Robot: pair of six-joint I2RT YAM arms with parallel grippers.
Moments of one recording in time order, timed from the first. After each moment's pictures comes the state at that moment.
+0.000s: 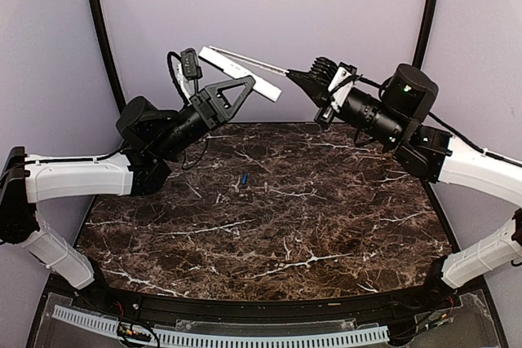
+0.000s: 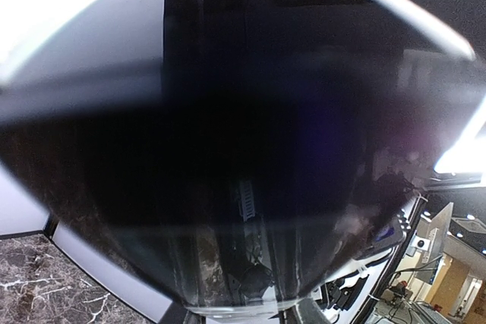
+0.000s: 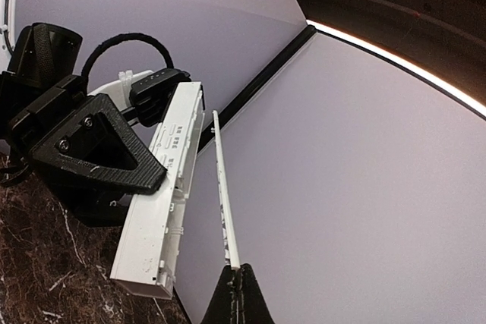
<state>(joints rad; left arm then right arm) -0.85 1.47 1.02 1.00 0.31 -0.79 0.91 1.26 1.15 0.36 -0.16 -0.79</state>
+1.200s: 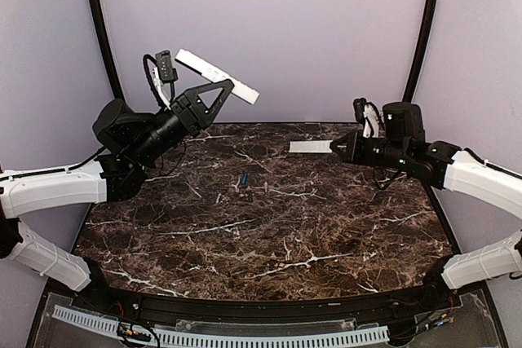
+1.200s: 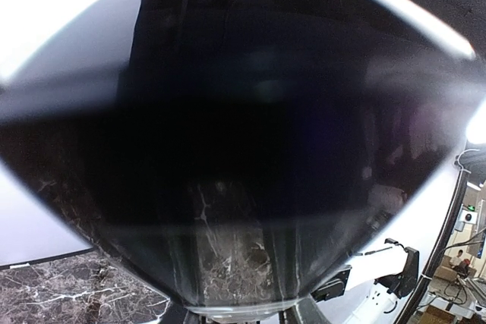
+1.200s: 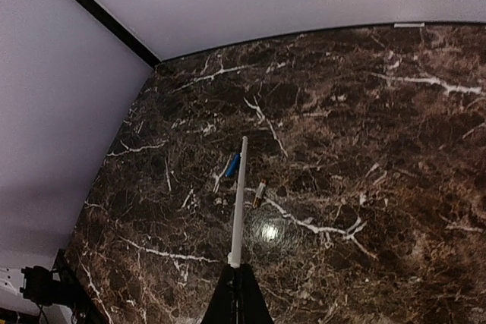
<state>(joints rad) -0.82 1.29 0.91 0.85 0.24 -0.58 0.62 1.16 0.92 -0.17 -0.12 0.50</state>
